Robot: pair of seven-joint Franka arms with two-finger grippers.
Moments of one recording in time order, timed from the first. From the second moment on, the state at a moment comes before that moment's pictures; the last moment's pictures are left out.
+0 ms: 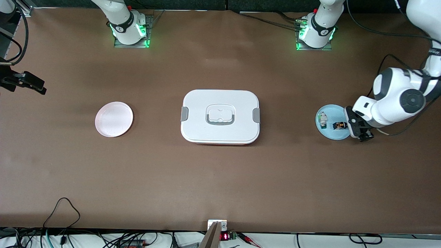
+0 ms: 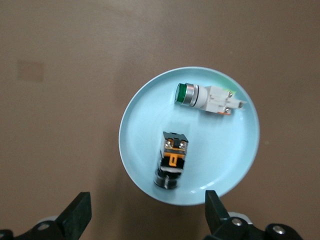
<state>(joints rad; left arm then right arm) 0.65 0.37 -0.59 -2.00 0.29 2.15 1.16 -0.04 0.00 -0.04 -1.67 -0.07 1.69 -0.01</state>
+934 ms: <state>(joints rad) 0.69 0.15 -0.69 -1.68 0.07 1.71 0.71 -0.04 0.00 -0.04 -1.66 -0.07 1.64 -0.01</state>
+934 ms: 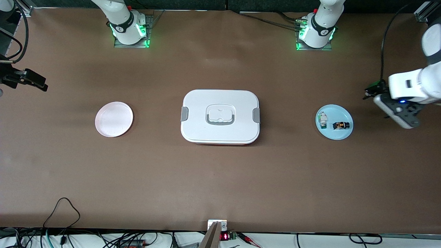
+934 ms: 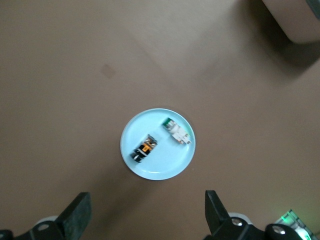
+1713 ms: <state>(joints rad) 0.16 0.11 -0.16 -1.51 0.01 1.46 0.12 -0.04 0.00 -0.04 -1.66 -0.07 1.64 -0.01</state>
